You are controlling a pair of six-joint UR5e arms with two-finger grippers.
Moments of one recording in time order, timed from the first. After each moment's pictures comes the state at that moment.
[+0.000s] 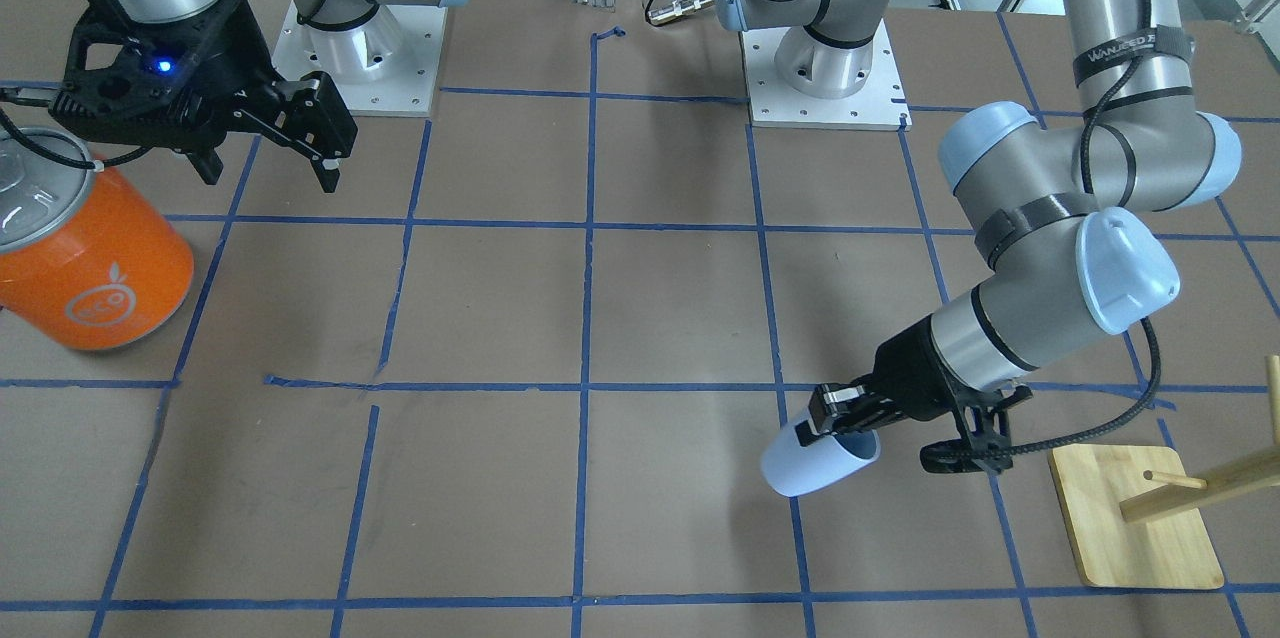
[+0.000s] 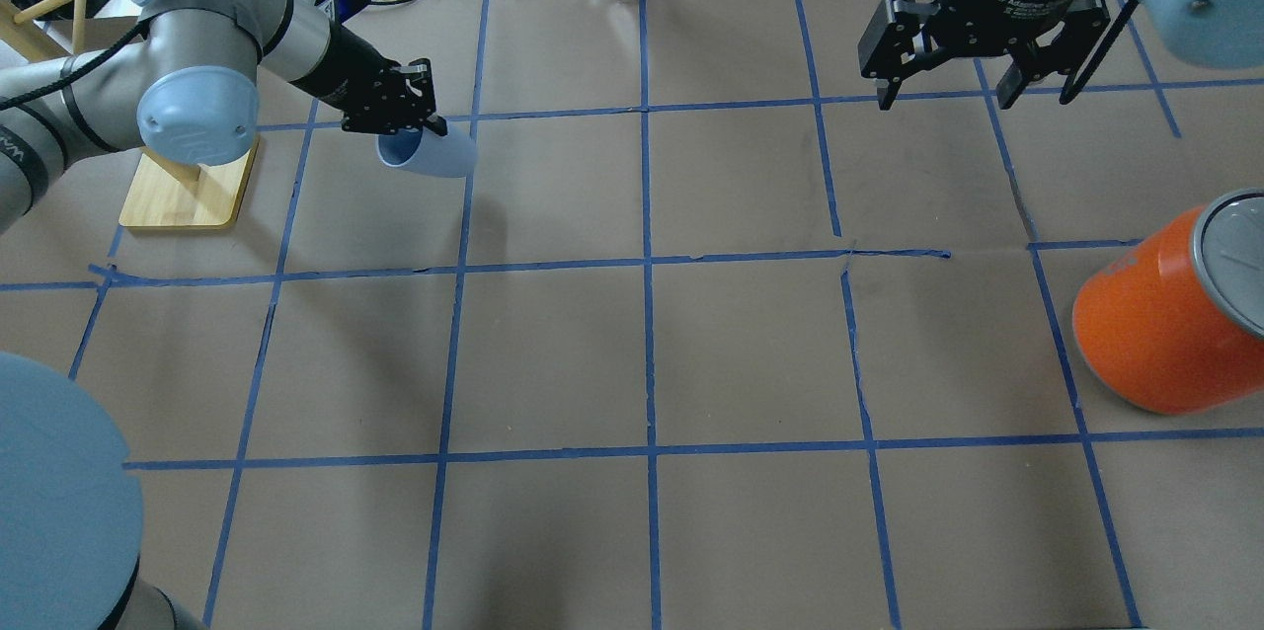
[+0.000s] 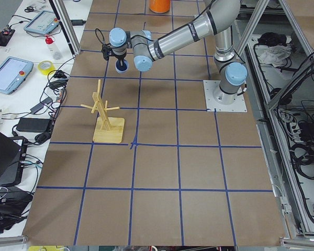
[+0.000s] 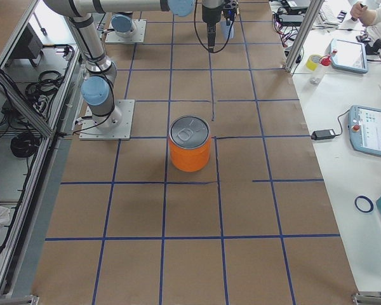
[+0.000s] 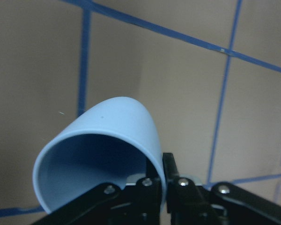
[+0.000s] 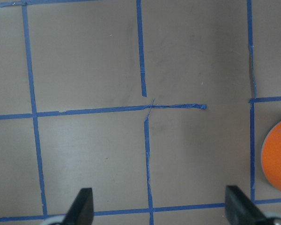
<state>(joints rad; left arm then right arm) -1.40 -1.98 -1.61 -1.04 1.25 0.06 1.57 -1.56 1.52 -1.60 -1.58 0.05</state>
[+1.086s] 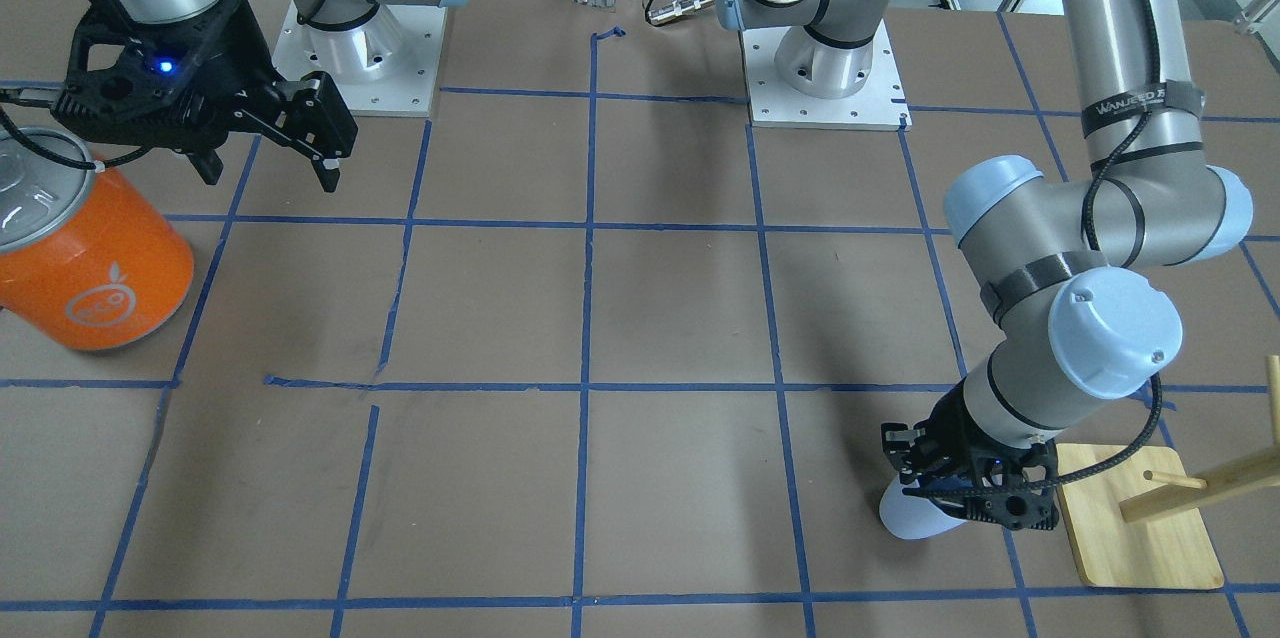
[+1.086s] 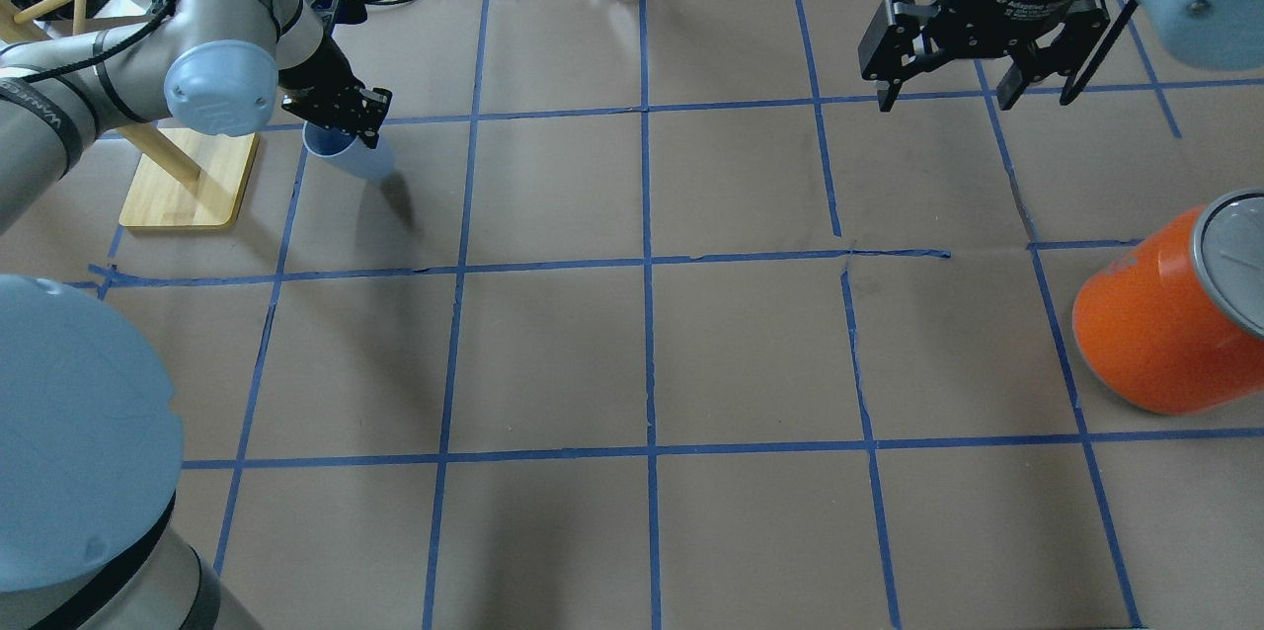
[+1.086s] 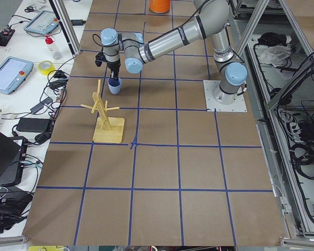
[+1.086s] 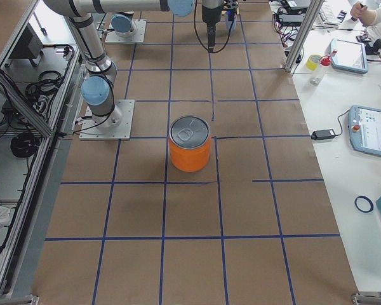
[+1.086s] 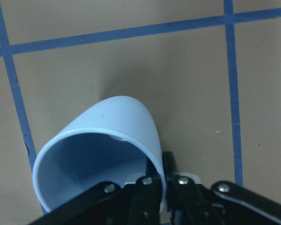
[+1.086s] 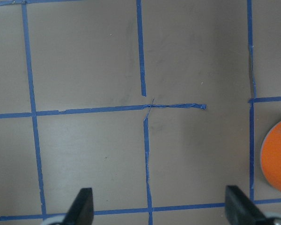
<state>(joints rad) -1.41 -2.07 -1.52 -1.06 1.53 0.28 1.57 -1.56 1.52 -1.60 -1.59 0.05</state>
